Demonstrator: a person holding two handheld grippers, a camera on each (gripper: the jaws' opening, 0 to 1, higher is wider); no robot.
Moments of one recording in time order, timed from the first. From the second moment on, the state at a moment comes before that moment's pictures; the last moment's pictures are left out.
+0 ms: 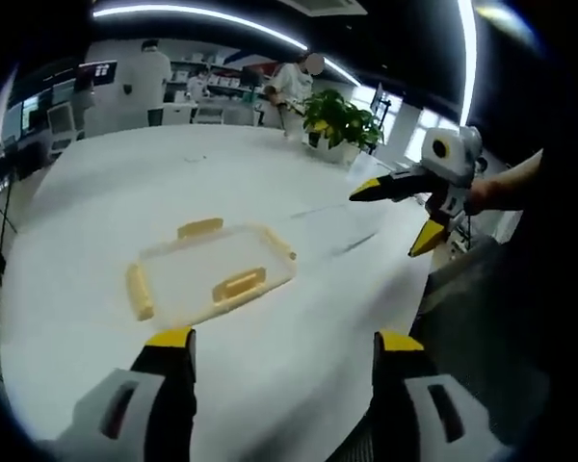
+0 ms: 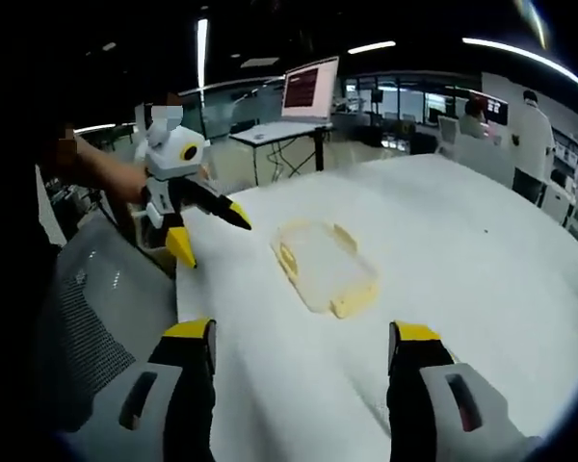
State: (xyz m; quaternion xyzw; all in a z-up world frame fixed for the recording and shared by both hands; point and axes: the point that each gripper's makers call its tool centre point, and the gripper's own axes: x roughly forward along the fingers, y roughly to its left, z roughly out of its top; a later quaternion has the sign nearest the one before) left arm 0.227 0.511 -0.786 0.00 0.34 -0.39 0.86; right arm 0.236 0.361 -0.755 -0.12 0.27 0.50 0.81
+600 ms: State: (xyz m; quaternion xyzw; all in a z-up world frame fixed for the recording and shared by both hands) left arm 0.245 0.530 -0.793 0.03 0.36 -0.41 0.84; right arm 0.254 0.368 -0.764 -0.13 0.28 0.50 0.81
